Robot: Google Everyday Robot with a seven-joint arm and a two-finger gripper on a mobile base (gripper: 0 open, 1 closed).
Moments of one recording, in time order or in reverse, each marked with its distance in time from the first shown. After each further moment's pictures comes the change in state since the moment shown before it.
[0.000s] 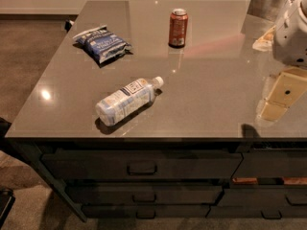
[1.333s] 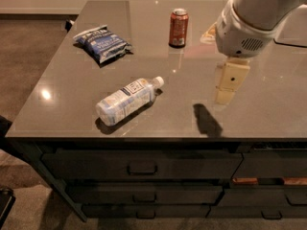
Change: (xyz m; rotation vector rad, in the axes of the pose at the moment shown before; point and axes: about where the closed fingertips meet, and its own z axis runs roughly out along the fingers) arm -0.080 -0.031 0.044 -0.027 -0.088 -0.223
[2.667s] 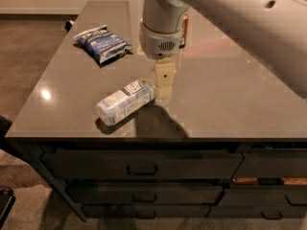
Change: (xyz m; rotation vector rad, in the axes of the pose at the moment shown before) arm -0.103 -0.042 0.095 -0.150 0.077 -0.284
